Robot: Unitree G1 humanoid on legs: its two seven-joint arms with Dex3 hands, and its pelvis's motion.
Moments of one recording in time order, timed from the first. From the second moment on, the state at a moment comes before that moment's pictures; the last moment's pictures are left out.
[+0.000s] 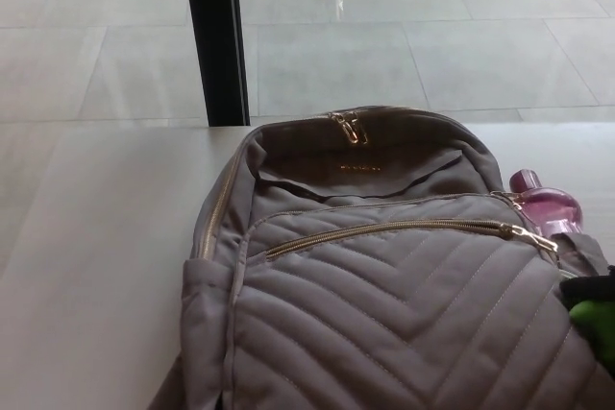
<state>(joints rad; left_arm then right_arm) 0.07 0.53 0.56 1.13 -0.30 -0.23 -0.51 0.27 -0.77 -0.17 -0.42 -0.29 -0.05 0.33</state>
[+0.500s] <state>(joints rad) 0.09 0.53 0.55 1.14 -0.30 -0.24 -0.51 0.26 -0.78 -0.14 -0.42 -0.35 -0.02 0.34</state>
